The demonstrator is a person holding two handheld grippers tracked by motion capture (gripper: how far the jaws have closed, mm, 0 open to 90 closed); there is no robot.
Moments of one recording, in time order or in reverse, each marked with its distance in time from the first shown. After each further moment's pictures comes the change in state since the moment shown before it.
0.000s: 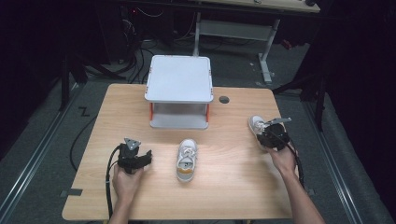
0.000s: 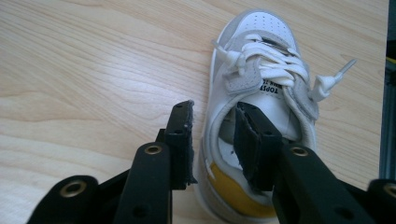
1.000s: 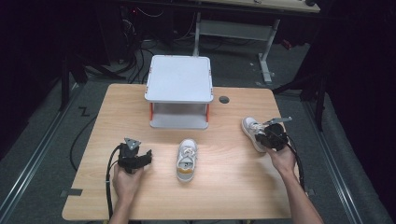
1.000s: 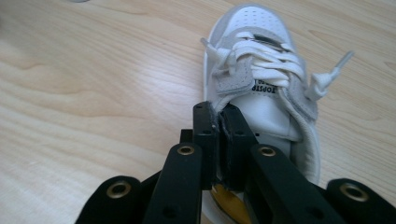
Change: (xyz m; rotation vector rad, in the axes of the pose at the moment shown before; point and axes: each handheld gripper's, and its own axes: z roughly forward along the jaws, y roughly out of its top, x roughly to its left) left arm 0.000 0.001 0.001 -0.002 0.003 -0.005; right arm 0.005 0.002 -0.009 -0.011 0.130 -0.010
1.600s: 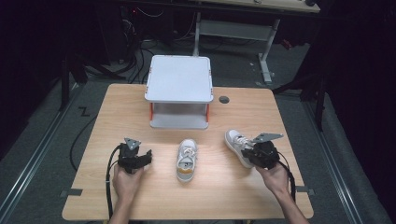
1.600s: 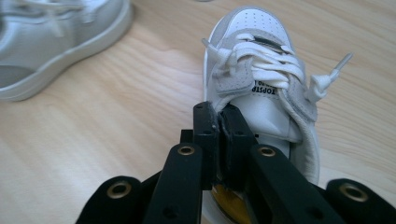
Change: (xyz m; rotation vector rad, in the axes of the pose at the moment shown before) left arm 0.000 0.000 0.000 0.000 0.000 -0.001; right arm 0.081 -0.019 -0.038 -0.034 0.128 -0.103
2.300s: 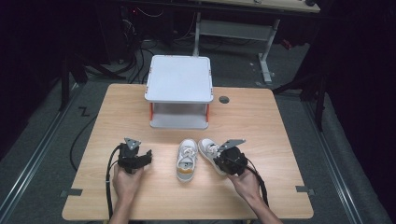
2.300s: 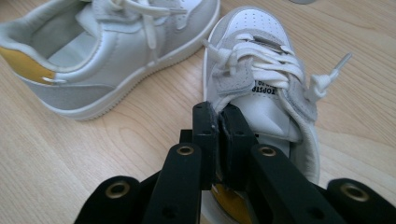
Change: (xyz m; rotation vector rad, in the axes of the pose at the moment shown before) left arm 0.000 0.000 0.000 0.000 0.000 0.000; right arm 0.078 0.025 0.044 0.072 0.042 -0.060
